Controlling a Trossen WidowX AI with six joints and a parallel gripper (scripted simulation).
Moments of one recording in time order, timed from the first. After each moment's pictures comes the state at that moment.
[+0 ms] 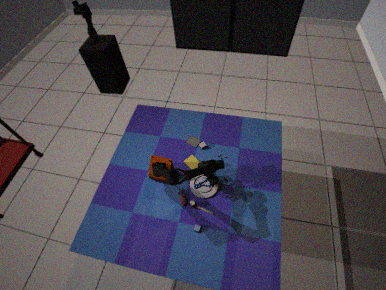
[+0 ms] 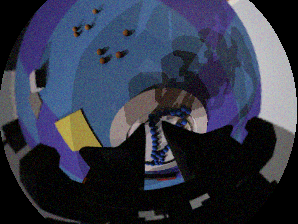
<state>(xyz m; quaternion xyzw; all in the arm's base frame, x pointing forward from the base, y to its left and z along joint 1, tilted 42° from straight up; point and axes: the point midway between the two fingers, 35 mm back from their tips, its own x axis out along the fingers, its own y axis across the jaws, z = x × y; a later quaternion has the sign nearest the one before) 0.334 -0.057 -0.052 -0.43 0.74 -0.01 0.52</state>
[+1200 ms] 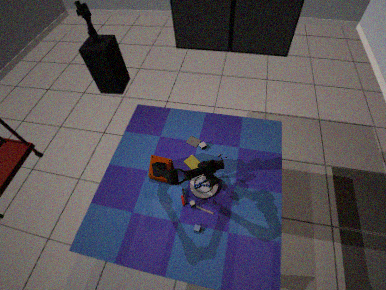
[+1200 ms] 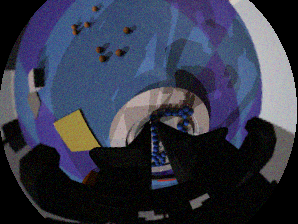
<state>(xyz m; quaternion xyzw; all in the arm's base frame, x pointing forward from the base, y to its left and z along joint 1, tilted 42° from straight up) 0.332 -0.059 -0.056 -0.43 0.74 -0.01 0.52</state>
